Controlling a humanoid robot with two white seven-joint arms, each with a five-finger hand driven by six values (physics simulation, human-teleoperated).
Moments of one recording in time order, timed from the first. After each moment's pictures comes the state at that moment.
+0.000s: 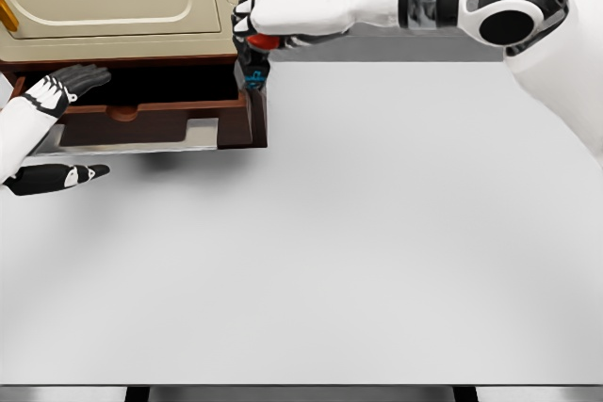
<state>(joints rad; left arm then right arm) 0.02 0.50 0.25 -1.80 -0.22 -0.61 -0.40 -1.17 -0.40 0.80 -1.41 0.40 -0.61 0.61</state>
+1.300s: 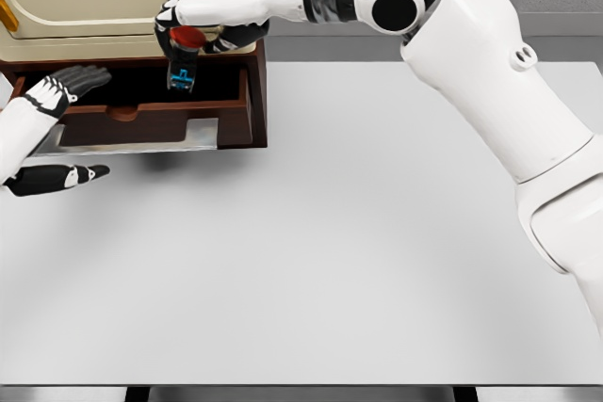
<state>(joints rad) 0.02 0.50 0.25 -1.80 -0.22 -0.61 -0.40 -1.23 -0.11 0.81 -1.04 0.38 -0.61 0.63</state>
